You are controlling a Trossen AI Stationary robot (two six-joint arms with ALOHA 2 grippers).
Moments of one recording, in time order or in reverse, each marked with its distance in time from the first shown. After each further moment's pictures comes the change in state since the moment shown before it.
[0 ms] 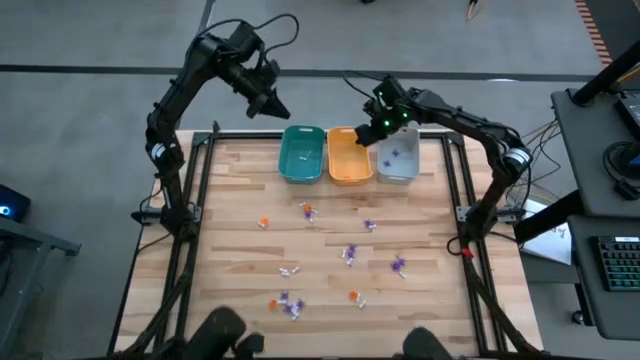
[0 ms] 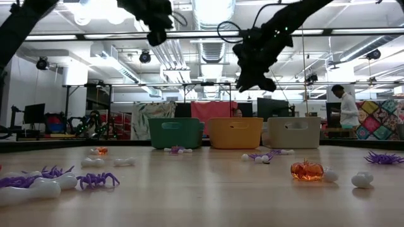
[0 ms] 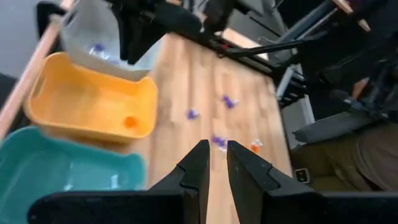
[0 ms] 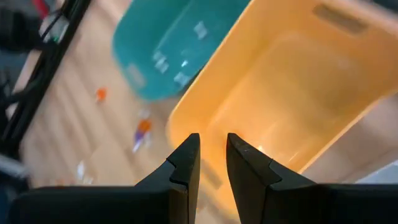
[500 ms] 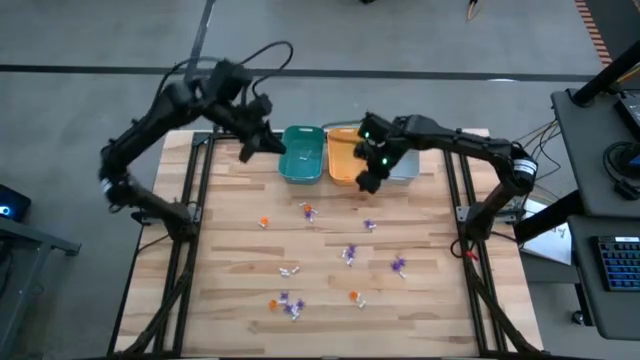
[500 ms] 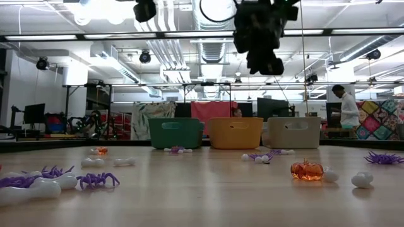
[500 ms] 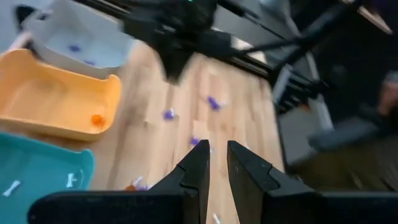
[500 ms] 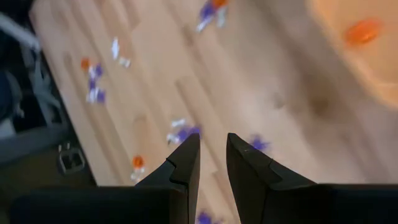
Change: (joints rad) left arm -0.292 -0.478 -0.583 0.488 -0.263 -0.424; right arm 0.329 -0.080 -0.004 -0.276 -0.001 -0.022
